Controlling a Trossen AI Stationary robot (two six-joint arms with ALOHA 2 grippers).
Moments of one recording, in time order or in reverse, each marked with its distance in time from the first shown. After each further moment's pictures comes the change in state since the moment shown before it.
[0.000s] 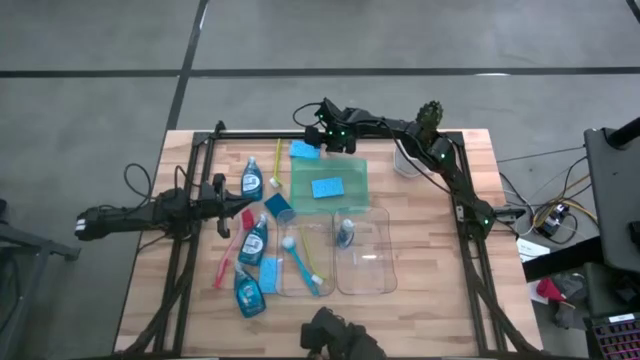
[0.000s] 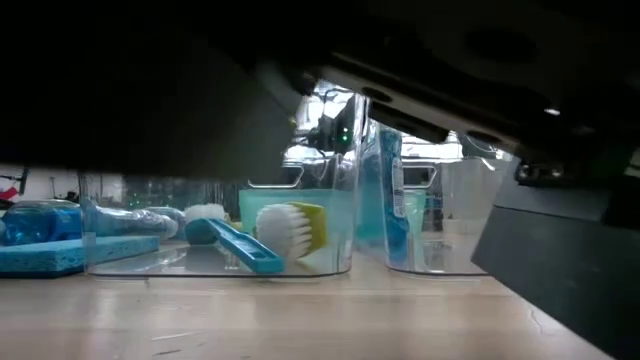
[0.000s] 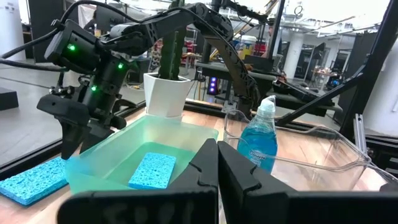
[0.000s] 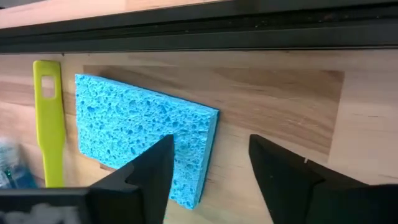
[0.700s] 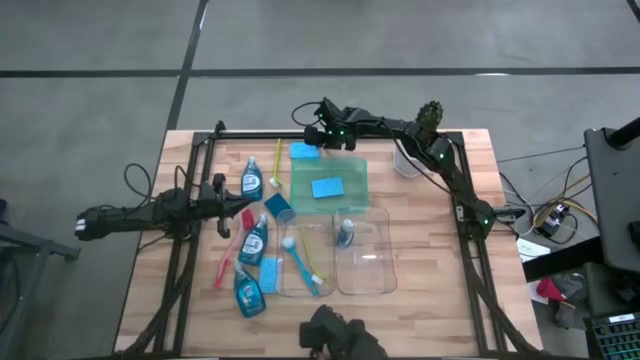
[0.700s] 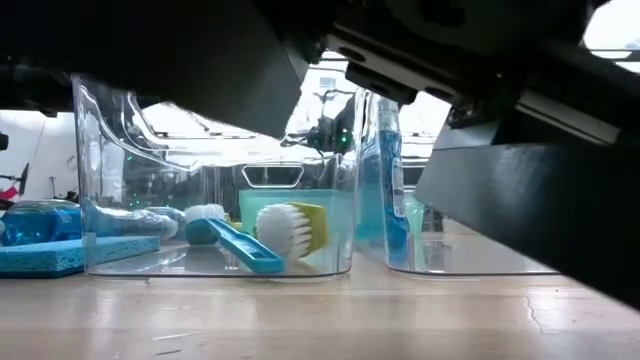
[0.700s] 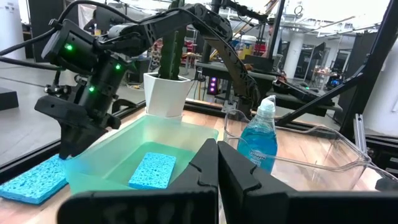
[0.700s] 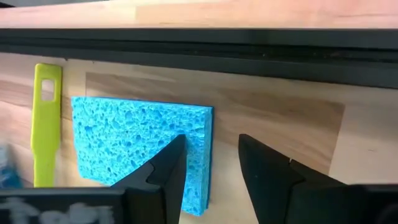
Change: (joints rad) left arm 0.000 0.000 0.000 0.000 0.000 0.000; right arm -0.008 0.005 0.021 0.011 0.033 -0.088
